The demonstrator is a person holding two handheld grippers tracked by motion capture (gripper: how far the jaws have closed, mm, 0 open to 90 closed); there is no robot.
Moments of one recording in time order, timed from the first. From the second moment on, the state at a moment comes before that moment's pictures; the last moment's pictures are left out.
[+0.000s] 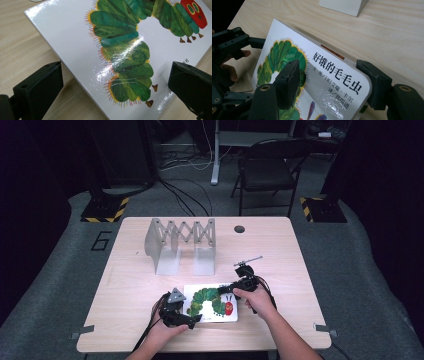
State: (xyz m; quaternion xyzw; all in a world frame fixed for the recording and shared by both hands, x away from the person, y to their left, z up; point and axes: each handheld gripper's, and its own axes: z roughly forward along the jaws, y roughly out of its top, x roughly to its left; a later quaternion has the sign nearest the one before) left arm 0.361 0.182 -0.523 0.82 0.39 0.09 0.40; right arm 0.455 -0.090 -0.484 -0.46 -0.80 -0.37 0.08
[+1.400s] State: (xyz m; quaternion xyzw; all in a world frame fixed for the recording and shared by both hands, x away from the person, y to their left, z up) left arm 0.357 0.187 -0.513 0.82 0.38 0.07 0.41; right arm 0.437 -0.090 -0.460 -0.43 -0.81 -0.39 0.05
